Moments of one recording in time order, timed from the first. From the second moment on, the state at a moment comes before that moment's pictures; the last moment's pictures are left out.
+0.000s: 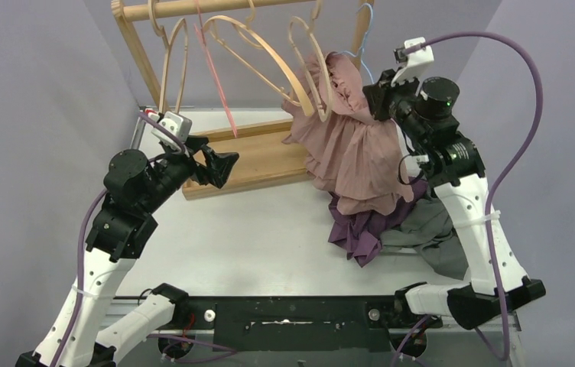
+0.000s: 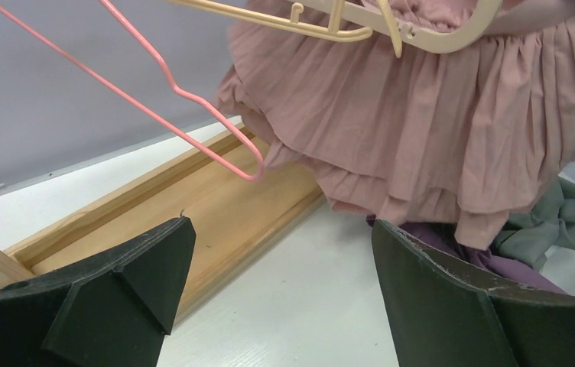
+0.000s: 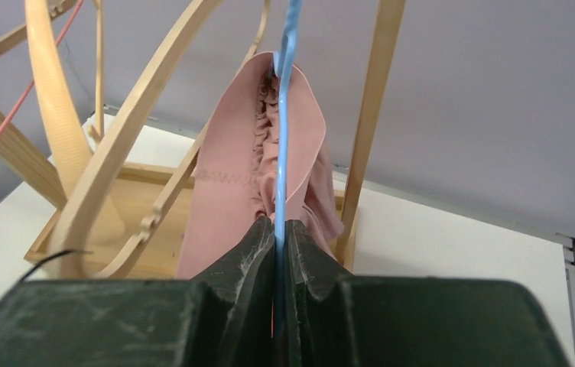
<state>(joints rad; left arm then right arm) -0.41 0.85 1.19 -0.35 0.19 -0.15 0.33 1.24 1.61 -0.44 -0.06 0.04</state>
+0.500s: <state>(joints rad) -0.41 0.86 1.16 -0.35 0.19 -0.15 0.33 1.61 2.03 -0.45 0.03 -0.03</state>
